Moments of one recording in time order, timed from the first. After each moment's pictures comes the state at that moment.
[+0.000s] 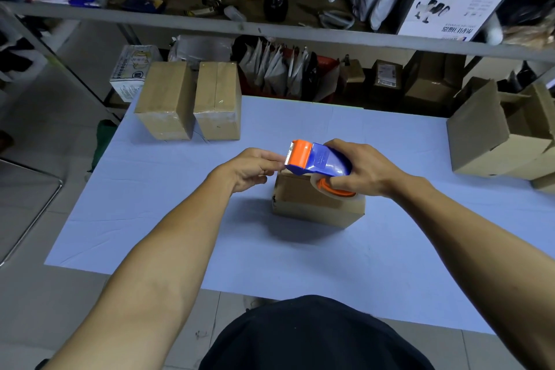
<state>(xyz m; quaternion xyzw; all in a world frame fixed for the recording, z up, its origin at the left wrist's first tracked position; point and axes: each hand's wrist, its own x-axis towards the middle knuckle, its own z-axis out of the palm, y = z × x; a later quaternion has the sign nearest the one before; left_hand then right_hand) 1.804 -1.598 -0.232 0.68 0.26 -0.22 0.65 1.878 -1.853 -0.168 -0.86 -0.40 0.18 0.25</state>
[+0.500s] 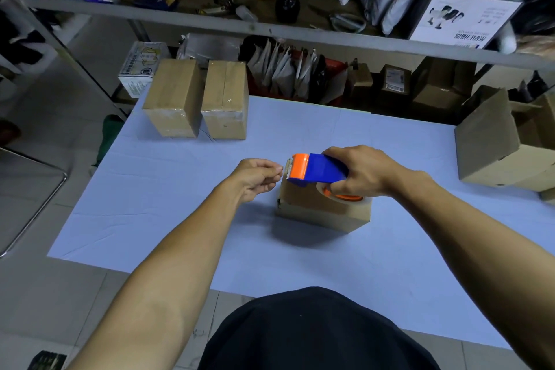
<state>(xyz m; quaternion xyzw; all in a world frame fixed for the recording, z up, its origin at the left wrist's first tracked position) 1.787 -1.605 -0.248 0.56 0.37 -0.11 0.73 1.887 -1.837 -0.166 -0.87 -0.45 0.17 0.10</state>
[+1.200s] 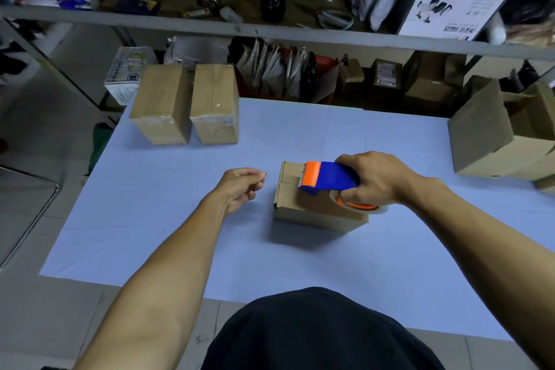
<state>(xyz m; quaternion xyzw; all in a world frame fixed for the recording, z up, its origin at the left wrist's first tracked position) 1.781 -1.586 -0.275 0.55 0.38 -0.10 0.74 1.889 -1.864 -0.167 -0.89 -0.43 0.16 0.04</state>
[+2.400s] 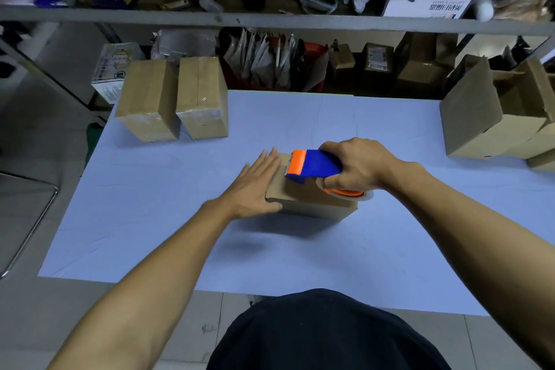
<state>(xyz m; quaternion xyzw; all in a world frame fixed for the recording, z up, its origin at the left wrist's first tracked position) 1.770 -1.621 -0.267 0.95 -0.06 -0.15 0.27 1.890 -1.863 -0.173 -0.89 -0.42 0.15 0.06</state>
